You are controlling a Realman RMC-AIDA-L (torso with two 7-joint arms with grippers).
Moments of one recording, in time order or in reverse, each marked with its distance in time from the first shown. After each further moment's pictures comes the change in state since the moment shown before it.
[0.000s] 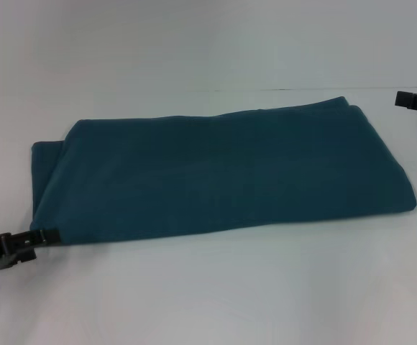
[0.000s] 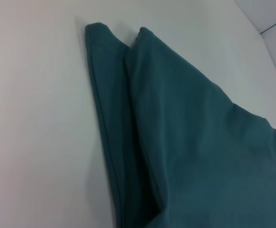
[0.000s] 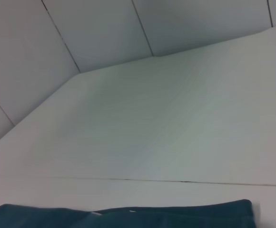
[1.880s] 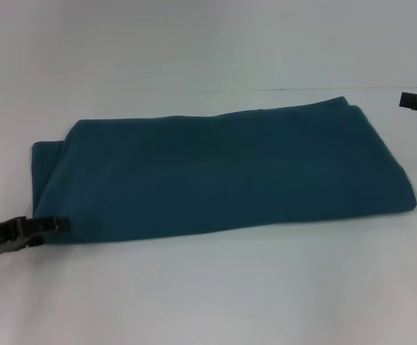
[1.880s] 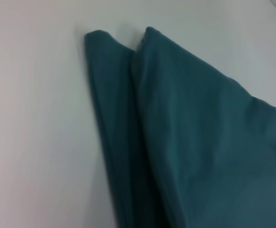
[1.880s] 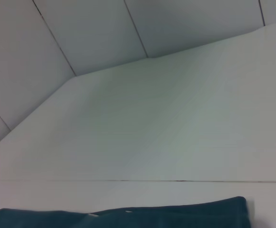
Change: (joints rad) left arm -0.105 0.027 0.004 -0.057 0.103 -0.082 -0.015; right arm -0.010 0.000 0.009 0.000 0.003 0.000 0.012
